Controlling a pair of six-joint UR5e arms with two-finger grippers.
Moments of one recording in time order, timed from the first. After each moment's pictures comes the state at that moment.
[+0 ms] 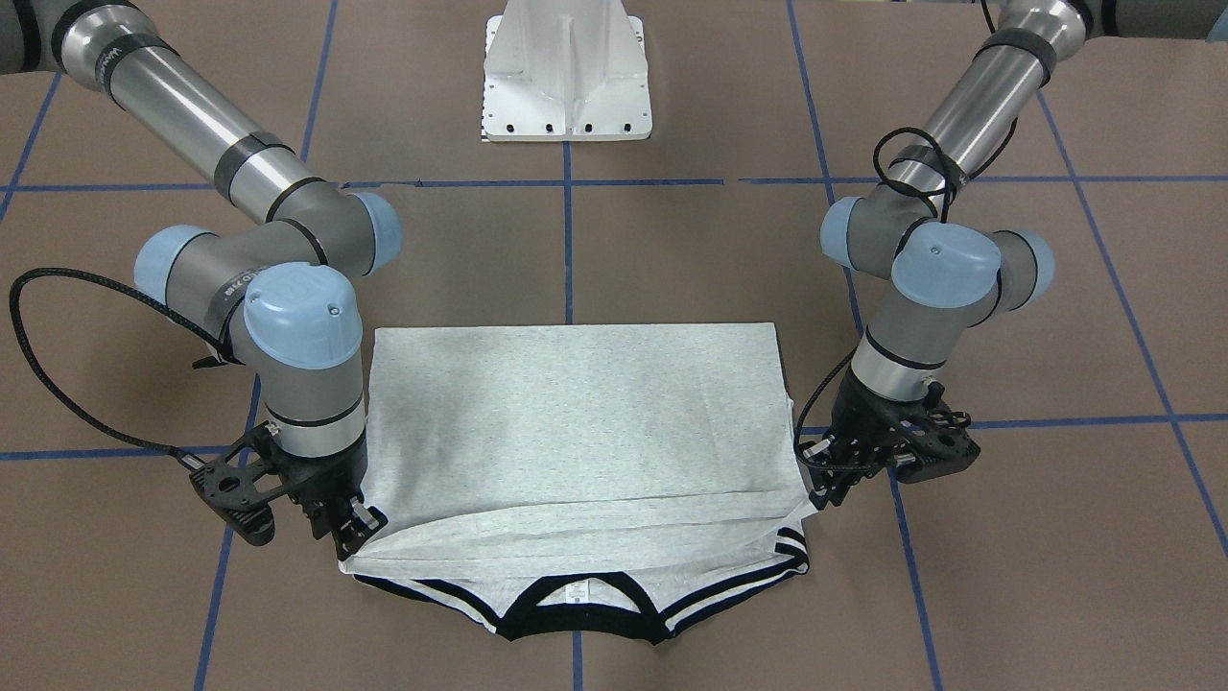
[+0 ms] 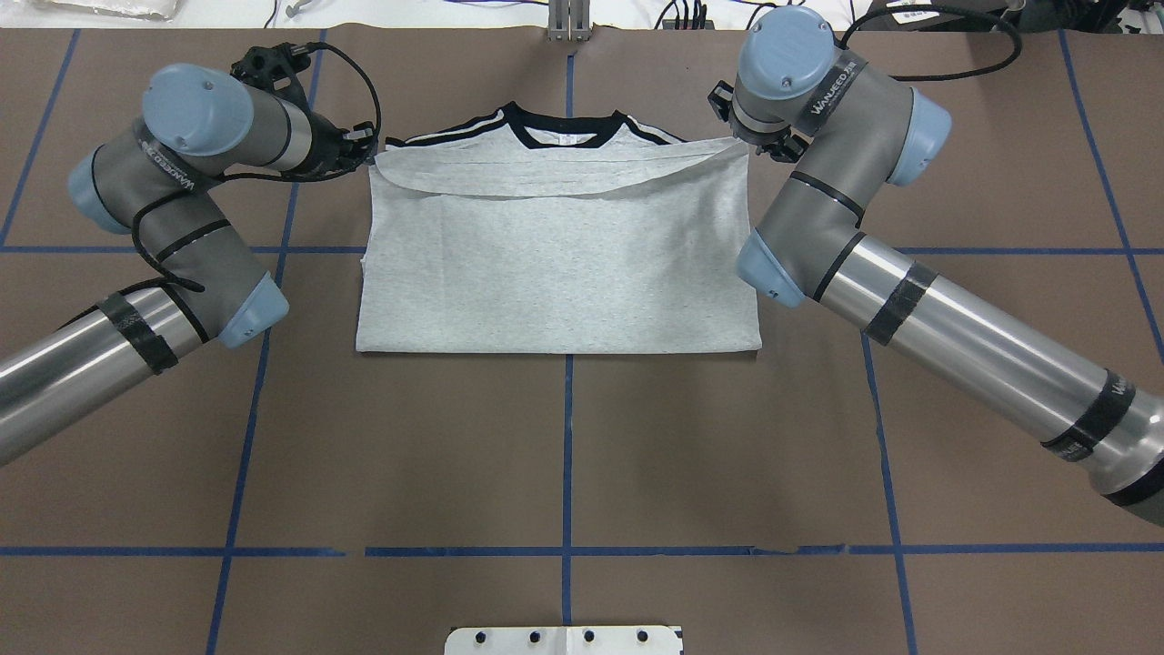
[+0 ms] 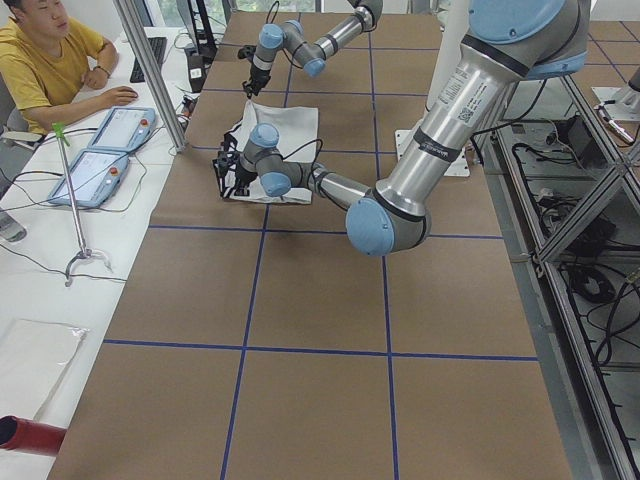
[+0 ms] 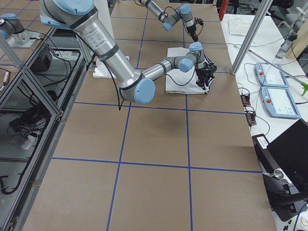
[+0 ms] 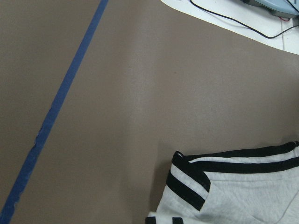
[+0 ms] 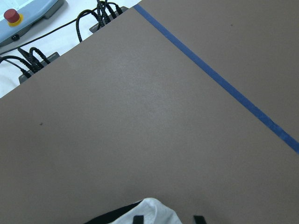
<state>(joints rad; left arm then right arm) -0.84 -2.17 -1.24 -2.32 -1.79 -1.35 0.82 -0.81 1.24 -1.30 1.69 1.67</state>
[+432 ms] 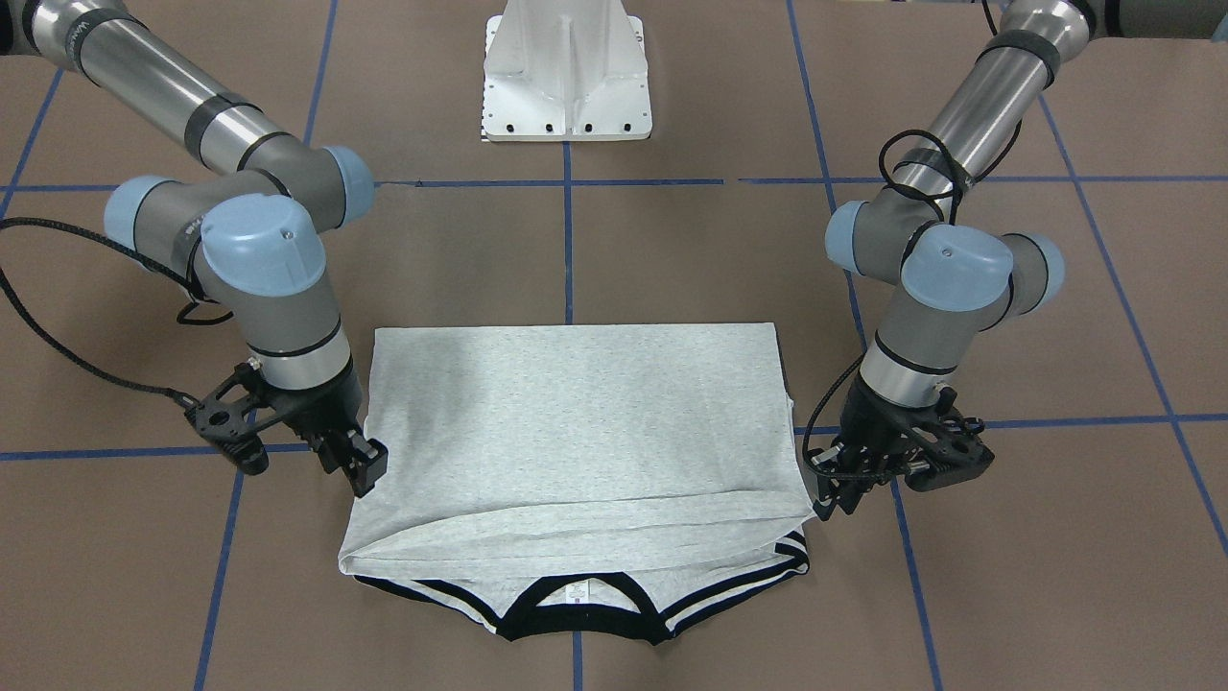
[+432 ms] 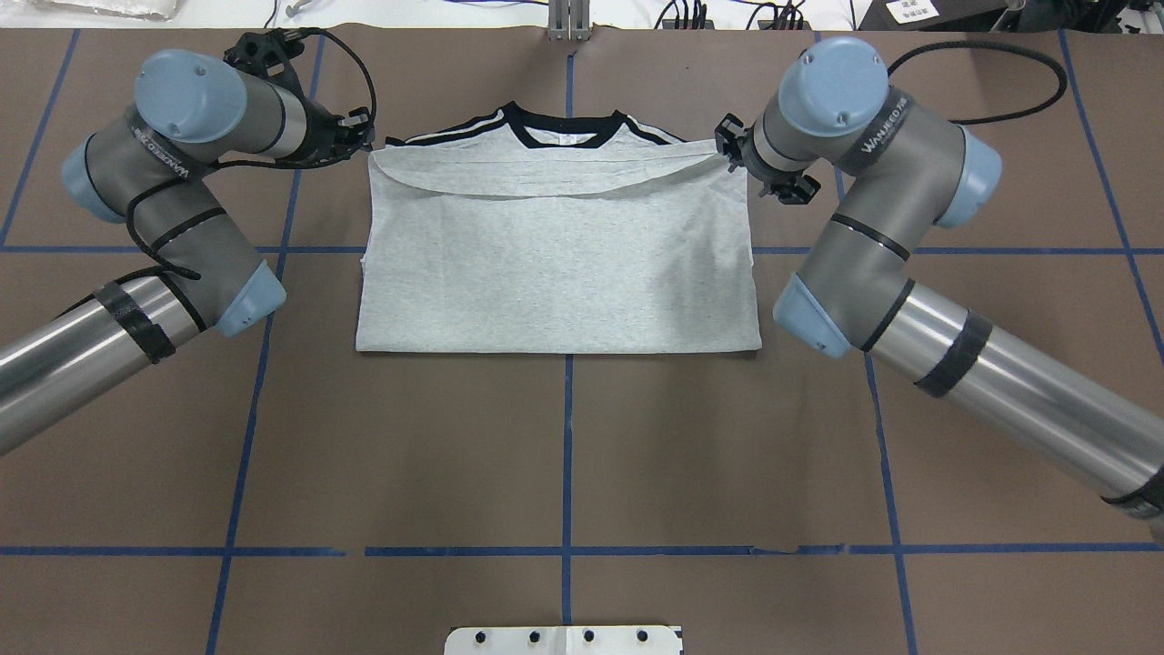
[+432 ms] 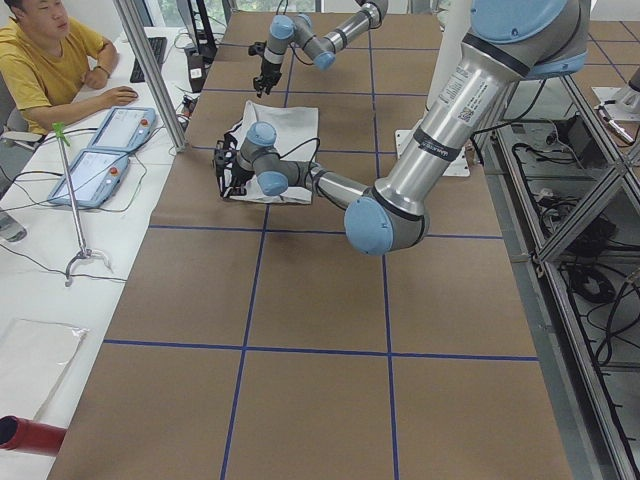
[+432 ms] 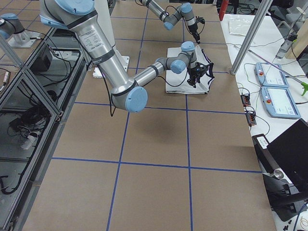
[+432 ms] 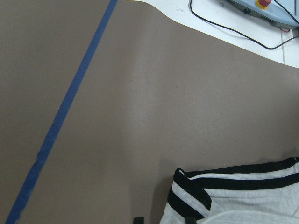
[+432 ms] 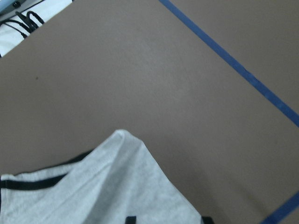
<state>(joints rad) -0.86 -2.18 -1.24 -2.32 -1.79 -1.35 0.76 -0.99 1.51 -1.29 1.77 1.73</state>
